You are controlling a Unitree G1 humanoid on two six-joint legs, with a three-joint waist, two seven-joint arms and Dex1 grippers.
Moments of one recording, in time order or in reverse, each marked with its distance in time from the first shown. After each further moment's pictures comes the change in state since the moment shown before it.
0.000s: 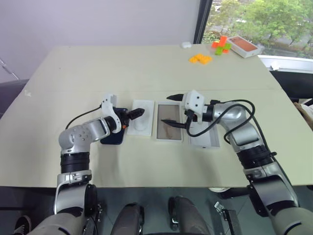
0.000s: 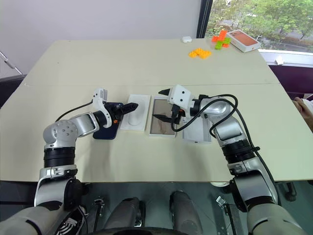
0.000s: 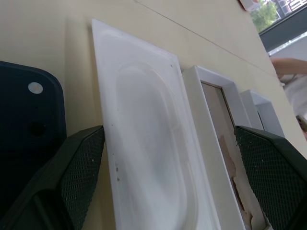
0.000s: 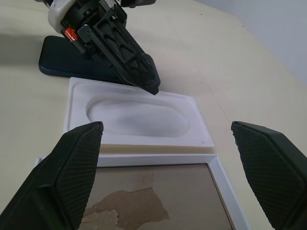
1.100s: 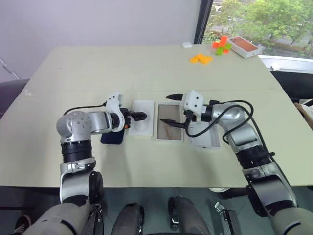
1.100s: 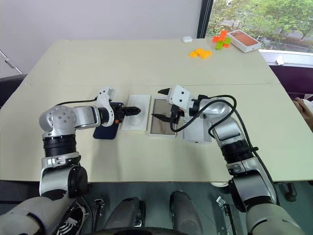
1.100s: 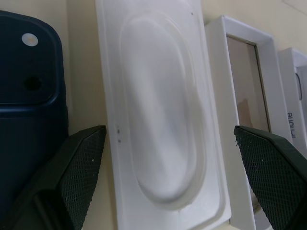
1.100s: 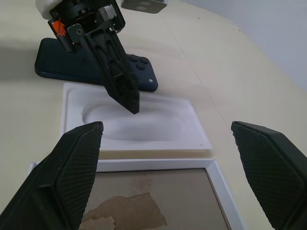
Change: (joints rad) left arm -0.135 -0.046 0.062 -0.059 0.042 0.367 0.233; right arm 0.000 0.013 0.002 0.019 -0.010 -0.036 -0.015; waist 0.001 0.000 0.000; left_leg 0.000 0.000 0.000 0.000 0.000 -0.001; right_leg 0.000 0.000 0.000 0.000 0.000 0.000
